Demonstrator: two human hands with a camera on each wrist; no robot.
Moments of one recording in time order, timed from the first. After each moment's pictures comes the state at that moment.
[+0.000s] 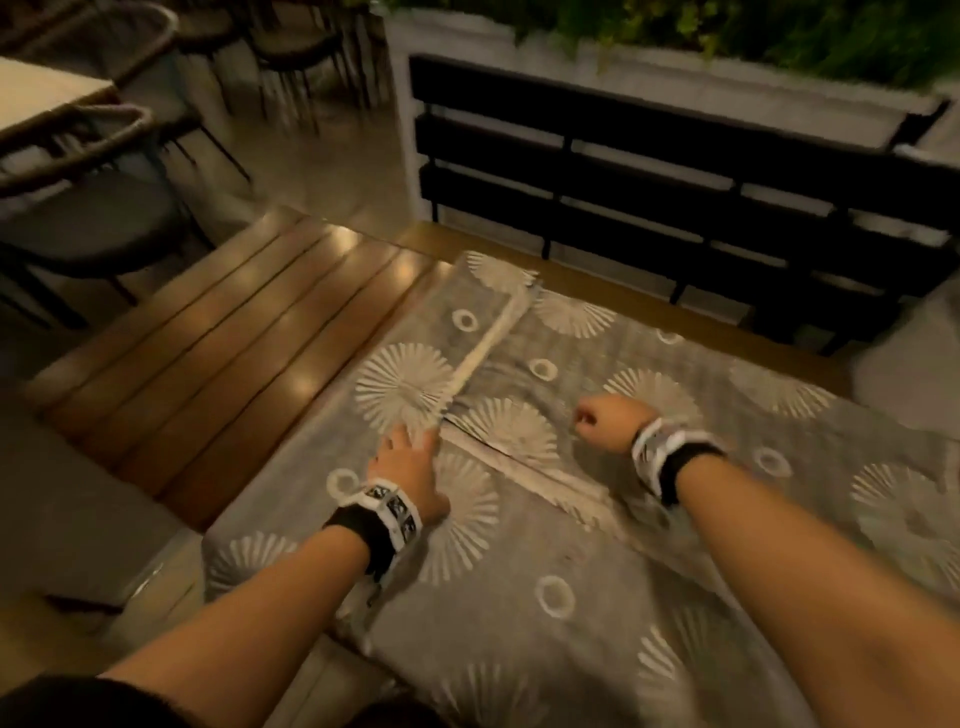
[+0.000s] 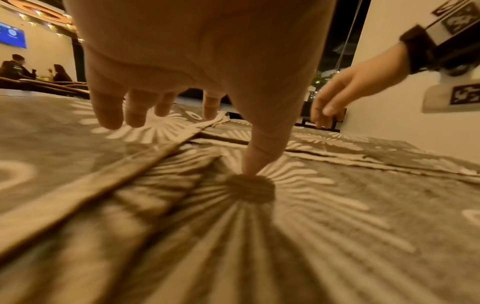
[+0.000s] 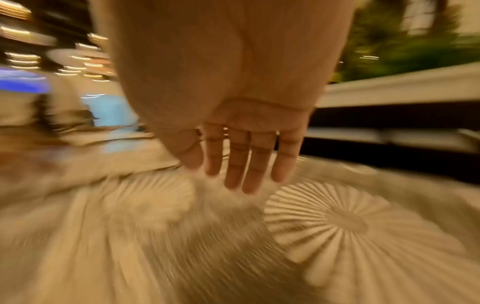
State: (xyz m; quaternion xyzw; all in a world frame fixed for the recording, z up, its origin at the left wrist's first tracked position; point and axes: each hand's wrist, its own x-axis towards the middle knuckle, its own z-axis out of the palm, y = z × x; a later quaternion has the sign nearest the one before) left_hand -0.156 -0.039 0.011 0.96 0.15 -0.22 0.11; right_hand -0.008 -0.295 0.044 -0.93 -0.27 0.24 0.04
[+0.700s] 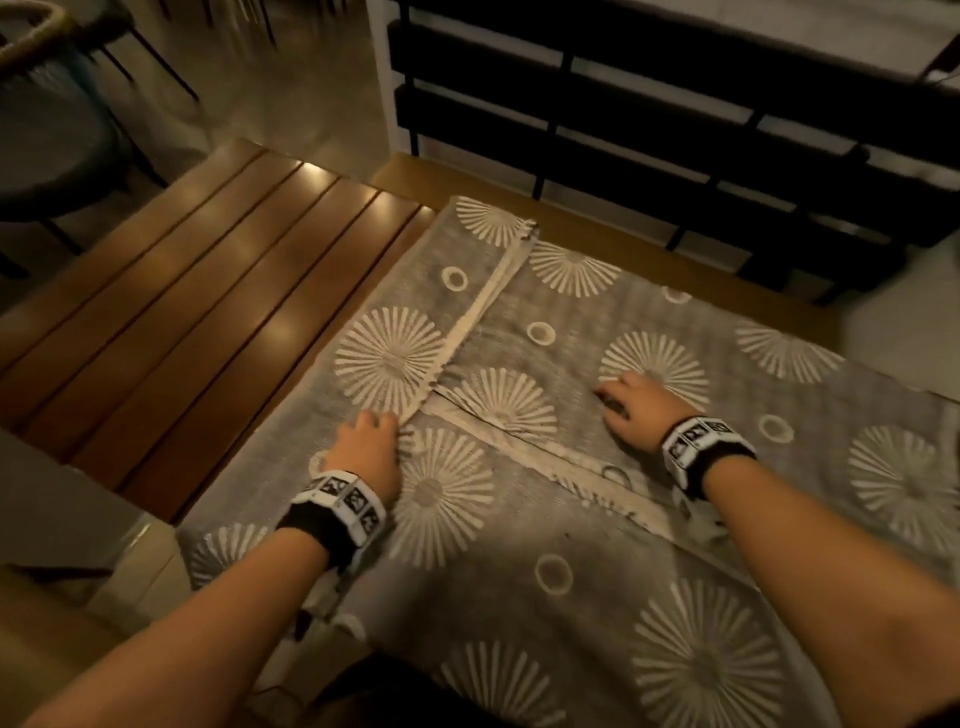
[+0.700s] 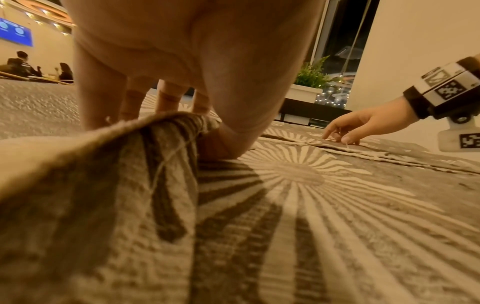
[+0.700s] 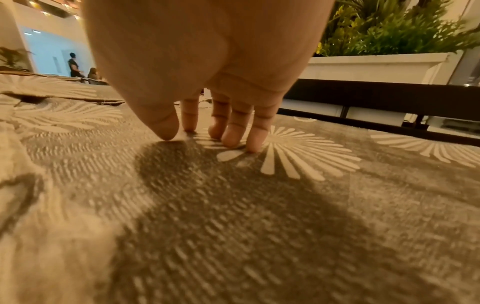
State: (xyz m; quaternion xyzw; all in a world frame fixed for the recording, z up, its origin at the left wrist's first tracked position) left_hand -0.154 -0.002 -0.001 0.96 0.14 -0.22 0.12; right_hand 0.003 -0.336 0.005 -0.94 -0.25 0.21 0.05
